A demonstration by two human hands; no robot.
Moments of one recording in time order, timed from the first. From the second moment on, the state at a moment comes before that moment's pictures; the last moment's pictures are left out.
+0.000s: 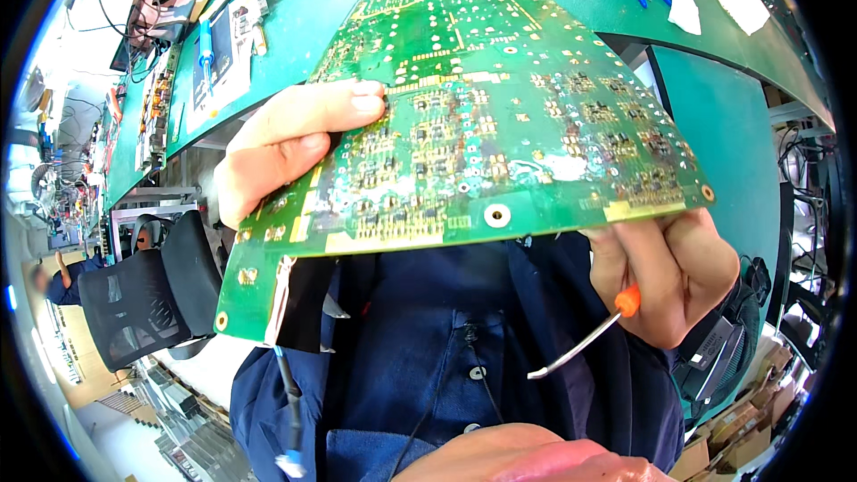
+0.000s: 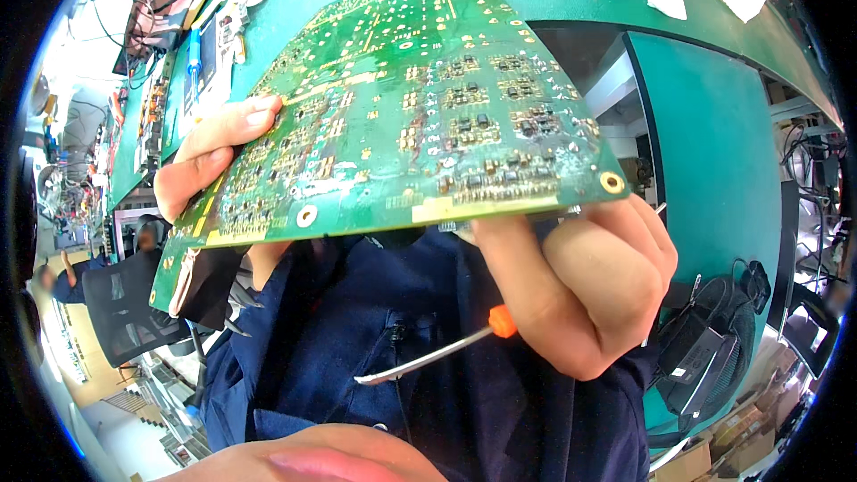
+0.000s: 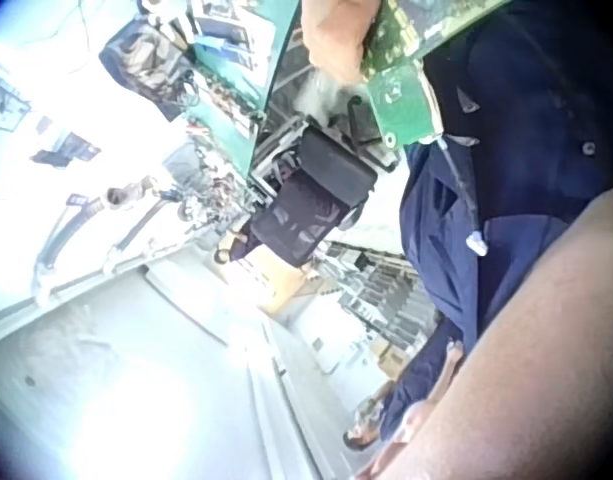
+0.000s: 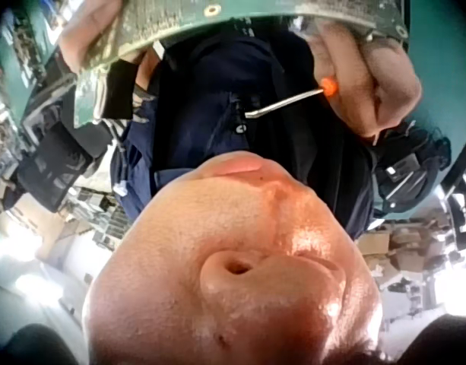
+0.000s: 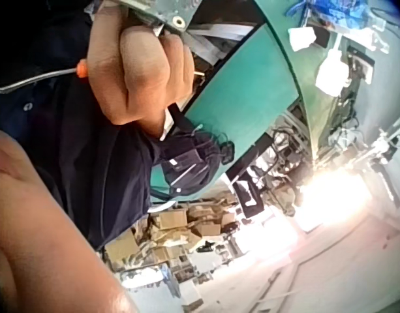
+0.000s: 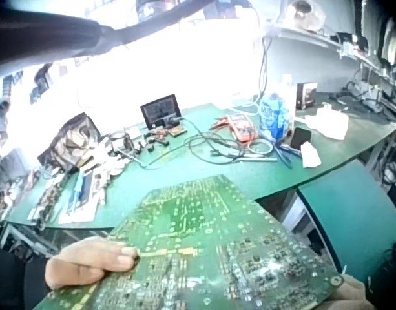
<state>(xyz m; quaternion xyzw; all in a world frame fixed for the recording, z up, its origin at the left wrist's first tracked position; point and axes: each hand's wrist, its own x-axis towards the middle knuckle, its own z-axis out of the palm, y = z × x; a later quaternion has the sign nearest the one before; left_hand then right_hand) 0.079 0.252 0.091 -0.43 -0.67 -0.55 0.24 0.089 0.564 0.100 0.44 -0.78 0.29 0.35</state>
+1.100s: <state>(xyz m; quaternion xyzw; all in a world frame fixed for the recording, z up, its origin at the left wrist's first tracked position) 0.079 0.248 0.094 -0.48 -0.75 -0.36 0.27 0.045 0.561 0.020 0.03 -0.33 0.94 -0.12</state>
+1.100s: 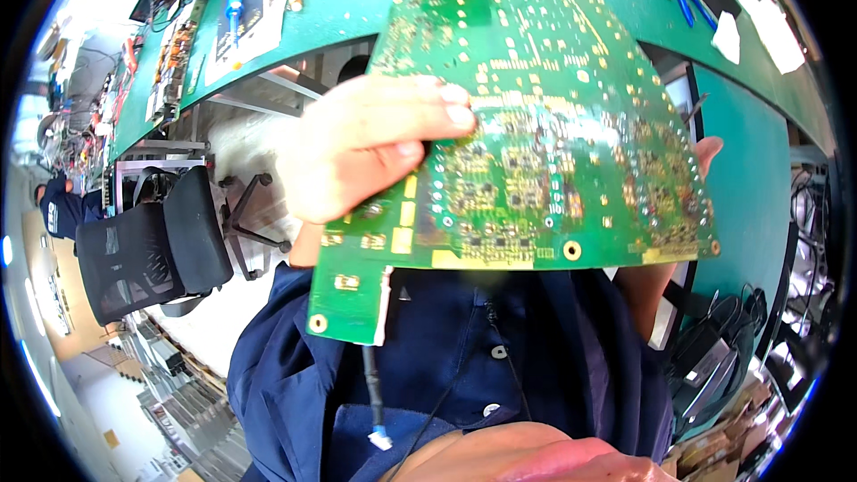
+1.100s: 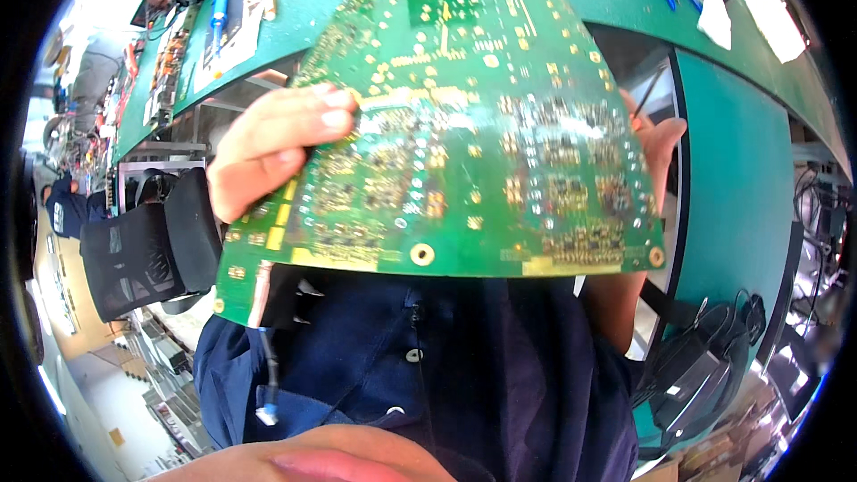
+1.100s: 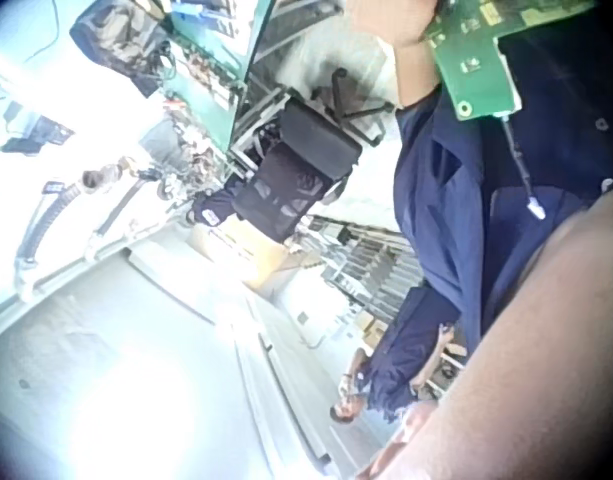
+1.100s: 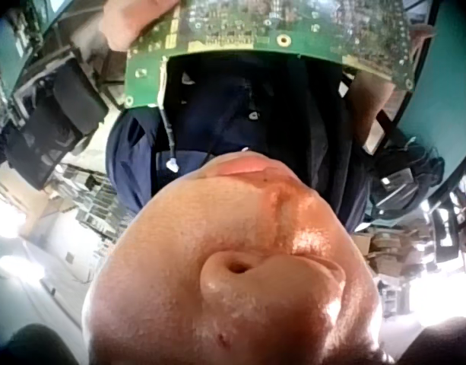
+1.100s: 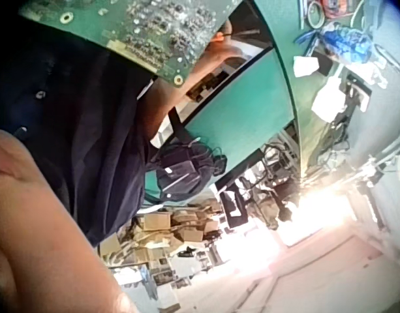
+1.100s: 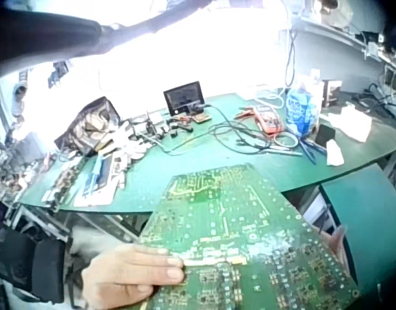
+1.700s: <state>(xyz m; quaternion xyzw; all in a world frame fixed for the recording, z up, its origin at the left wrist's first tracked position) 0.118 0.261 0.067 -0.45 -0.70 -0.28 0.47 0.027 0.524 0.072 0.21 -0.46 0.82 -0.27</state>
